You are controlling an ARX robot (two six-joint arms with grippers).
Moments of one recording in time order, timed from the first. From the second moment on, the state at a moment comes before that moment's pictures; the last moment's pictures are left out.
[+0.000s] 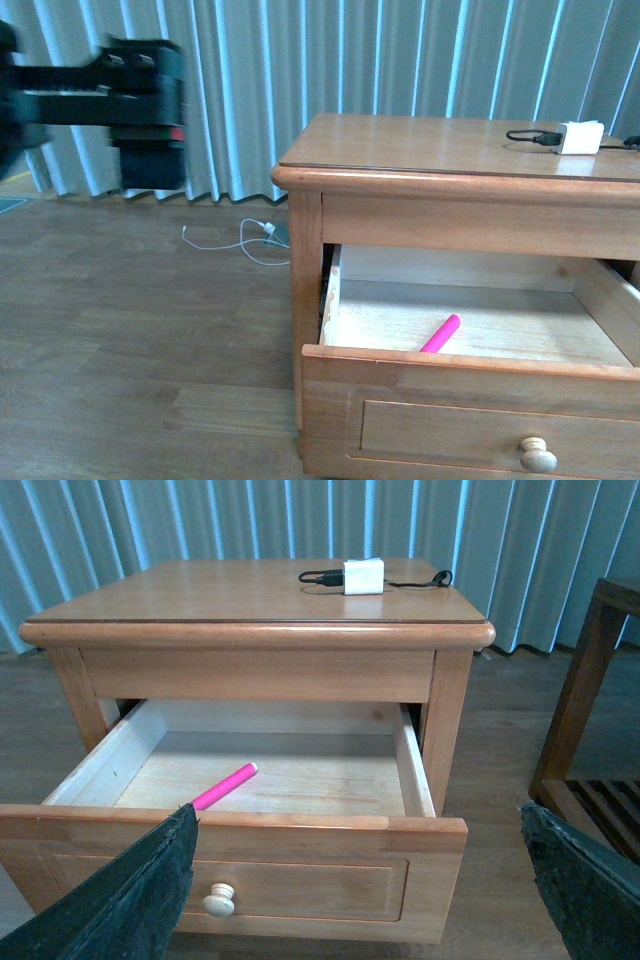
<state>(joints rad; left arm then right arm) -0.37 1.22 0.68 0.39 -0.29 -0.05 0.00 0.07 0.08 -0.01 0.00 0.00</state>
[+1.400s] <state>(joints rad) 0.00 0.22 0.07 0.16 0.00 -0.01 0.00 0.07 0.08 -0.01 0.00 0.00</state>
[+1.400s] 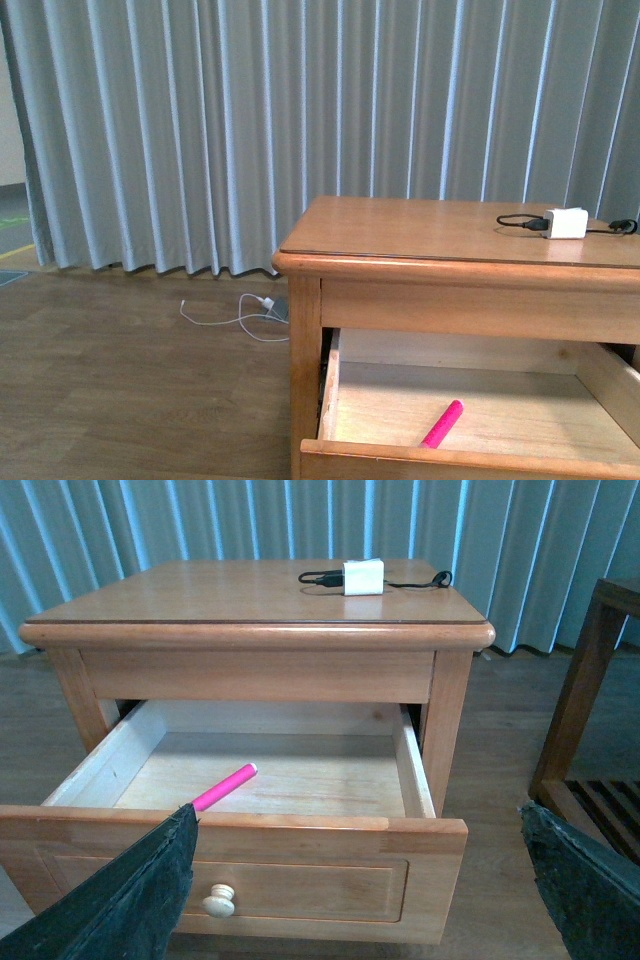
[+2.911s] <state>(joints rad) 0.00 0.00 0.02 0.00 0.00 0.00 0.16 1.44 0.50 0.21 -0.03 0.09</state>
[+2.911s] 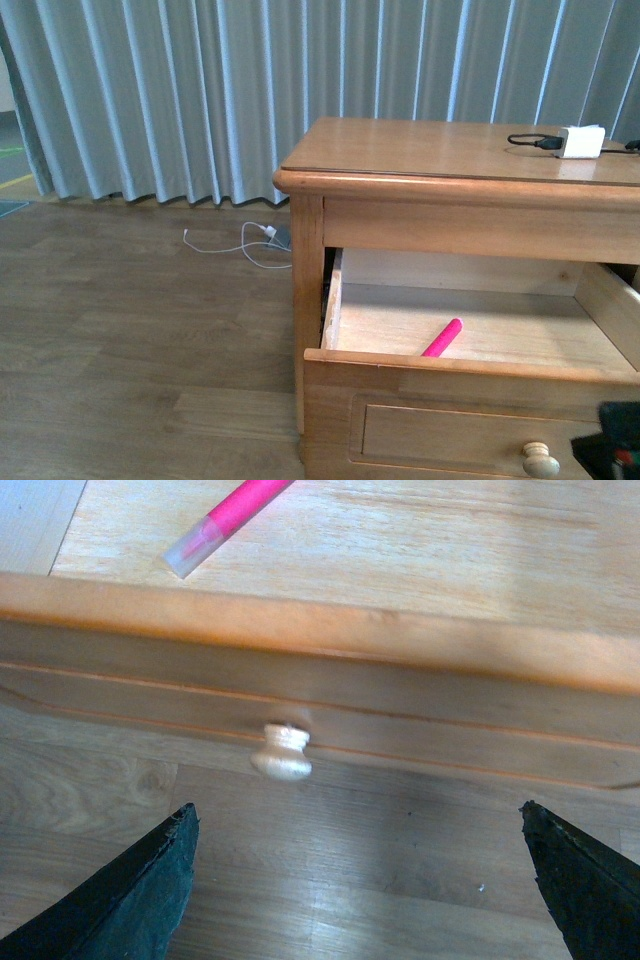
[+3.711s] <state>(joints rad) 0.00 0.00 0.02 0.00 0.00 0.00 0.21 2.15 1.08 0.69 0.25 0.12</state>
